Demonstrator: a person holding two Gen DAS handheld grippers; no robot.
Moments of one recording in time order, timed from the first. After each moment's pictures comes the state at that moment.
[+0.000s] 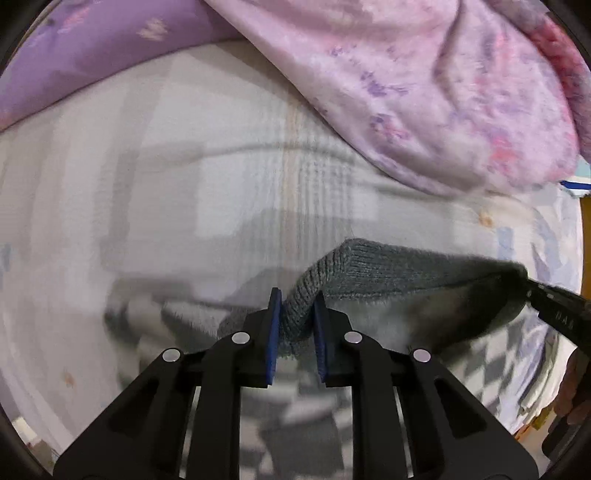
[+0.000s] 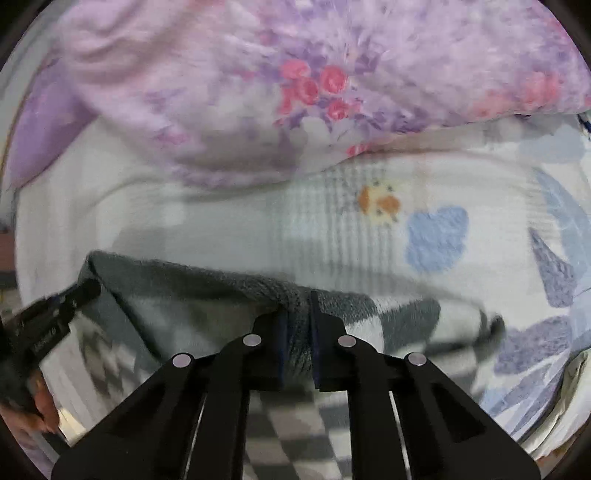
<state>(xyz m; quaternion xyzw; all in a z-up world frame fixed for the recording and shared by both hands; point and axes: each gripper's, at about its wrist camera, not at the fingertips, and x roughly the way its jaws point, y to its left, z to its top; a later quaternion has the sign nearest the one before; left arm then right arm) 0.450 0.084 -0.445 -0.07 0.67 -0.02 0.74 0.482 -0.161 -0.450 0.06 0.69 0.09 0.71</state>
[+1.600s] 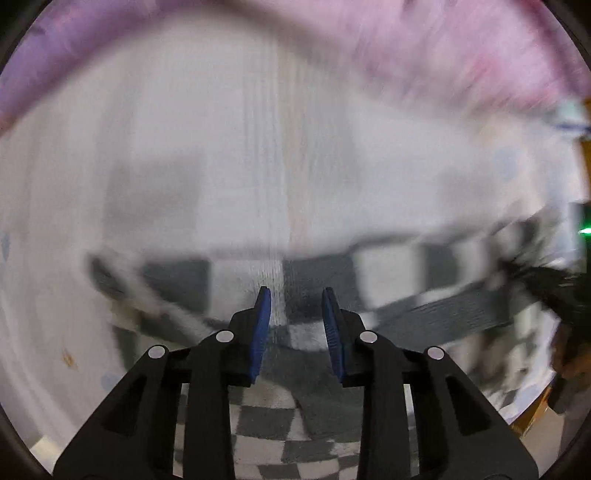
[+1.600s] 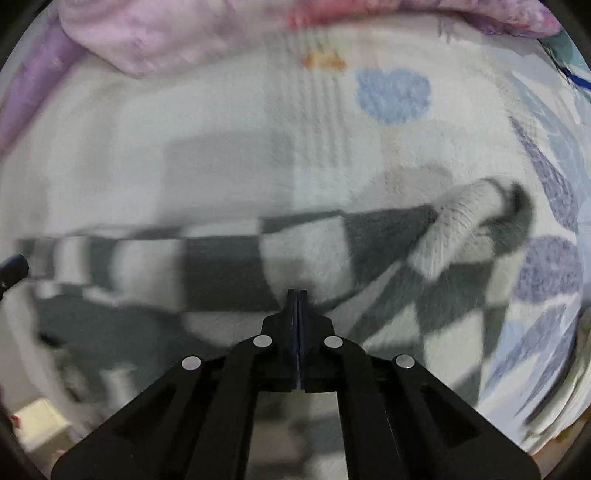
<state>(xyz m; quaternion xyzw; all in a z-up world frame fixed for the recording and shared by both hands) 0.399 0.091 -0.504 0.00 0.74 -0.04 0.68 0.401 -0.181 -0.513 0.03 0.71 0.05 0.70</state>
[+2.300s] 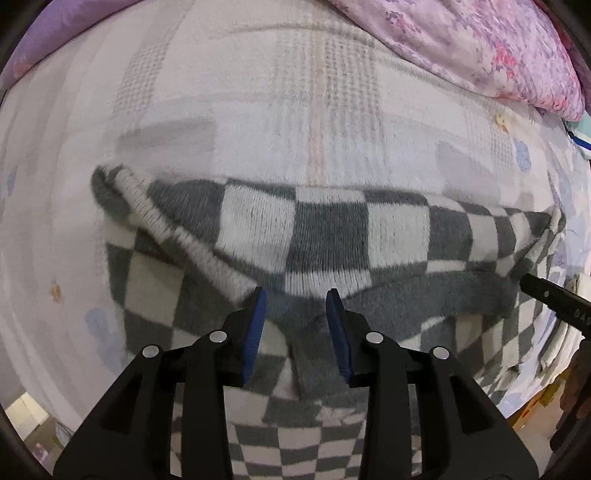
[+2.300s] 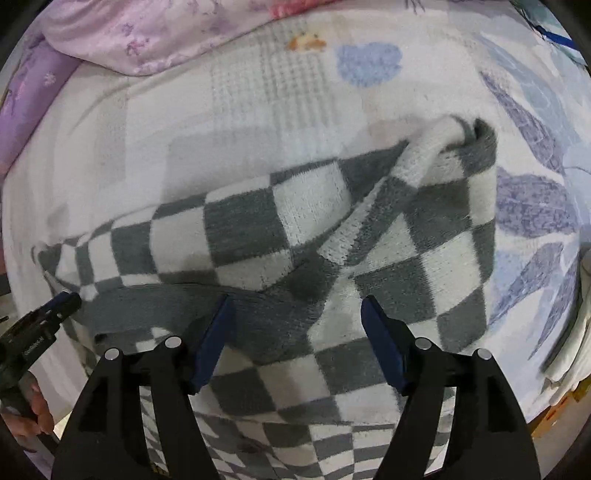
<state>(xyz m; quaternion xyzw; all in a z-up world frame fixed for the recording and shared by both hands) 0.385 0.099 -0.464 -0.06 0.73 0.00 0.68 0.356 -0.211 -0.450 0.09 0.74 0.03 0.67</state>
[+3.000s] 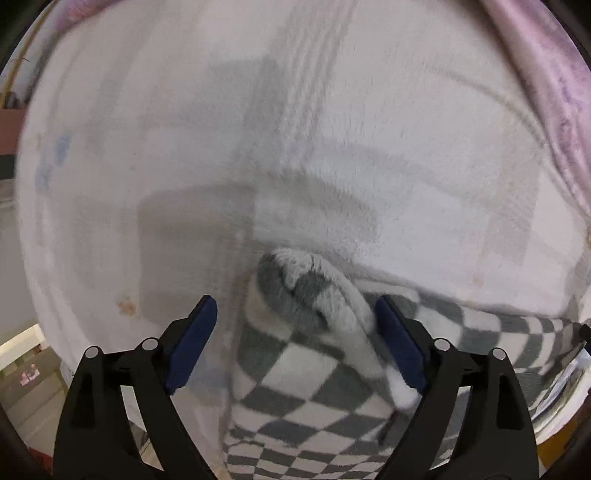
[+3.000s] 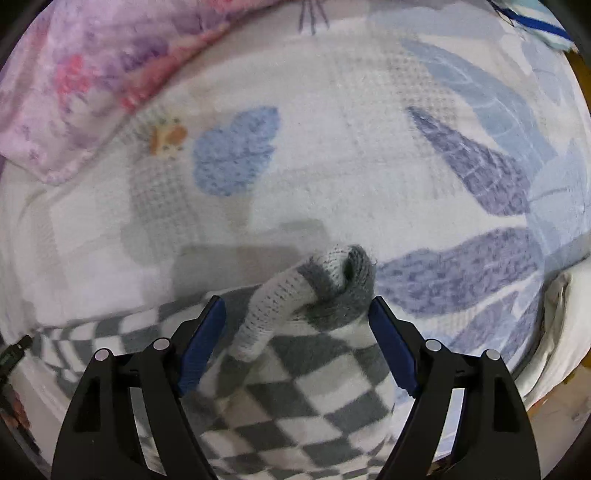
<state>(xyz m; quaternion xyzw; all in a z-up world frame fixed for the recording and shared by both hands) 0.436 0.231 -0.498 -0.08 0.77 0.13 0.62 0.457 -0.308 -0.484 0.06 0.77 -0.05 0.64</state>
